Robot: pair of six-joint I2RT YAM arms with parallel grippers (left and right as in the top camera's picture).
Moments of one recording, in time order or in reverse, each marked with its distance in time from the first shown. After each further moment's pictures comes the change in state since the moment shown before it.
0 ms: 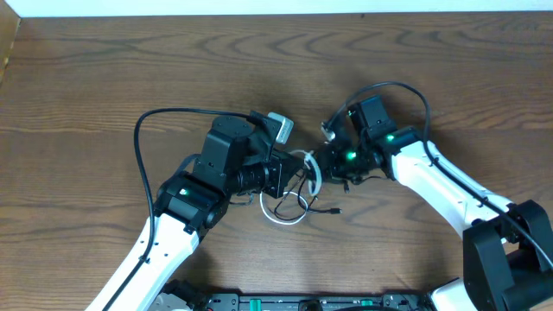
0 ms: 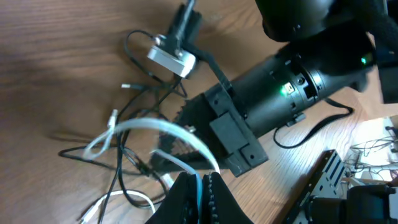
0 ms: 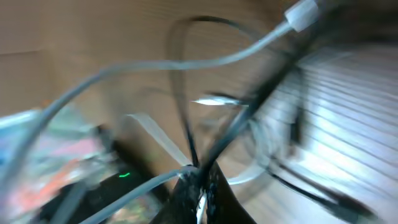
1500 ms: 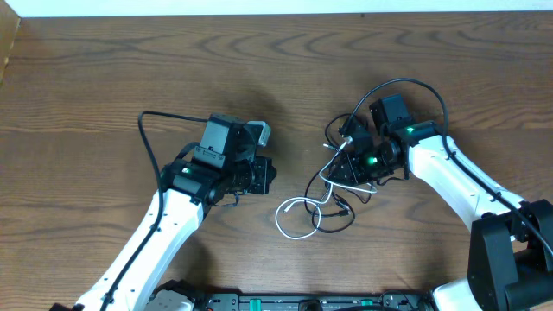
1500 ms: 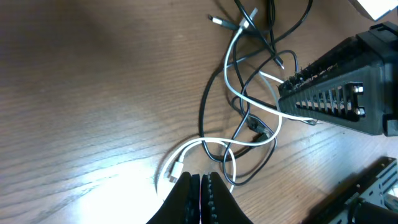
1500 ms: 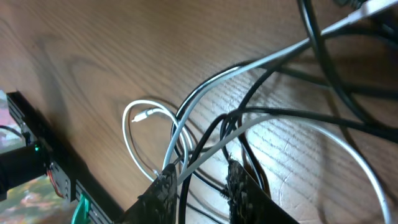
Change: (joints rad) left arm 0.108 0.132 0.000 -0.195 -0.080 -0.006; right arm -0.118 0.000 0.002 -0.128 0.058 -0.463
